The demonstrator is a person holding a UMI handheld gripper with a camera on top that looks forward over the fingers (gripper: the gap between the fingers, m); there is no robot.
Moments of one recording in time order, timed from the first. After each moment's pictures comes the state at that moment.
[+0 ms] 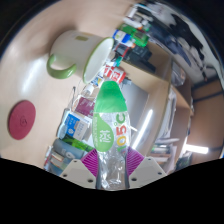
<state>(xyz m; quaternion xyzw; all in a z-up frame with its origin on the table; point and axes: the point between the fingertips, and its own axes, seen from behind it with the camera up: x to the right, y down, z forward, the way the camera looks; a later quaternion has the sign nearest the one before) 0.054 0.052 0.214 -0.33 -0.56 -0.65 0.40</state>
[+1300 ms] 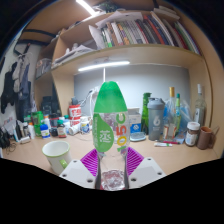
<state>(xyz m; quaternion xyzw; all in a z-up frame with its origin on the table) 0.073 0.025 0.099 -0.76 -0.03 0.06 0.65</state>
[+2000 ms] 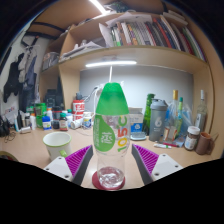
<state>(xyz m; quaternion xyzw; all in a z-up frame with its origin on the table) 0.071 0.014 0.089 -0.76 -0.08 0.04 0.65</state>
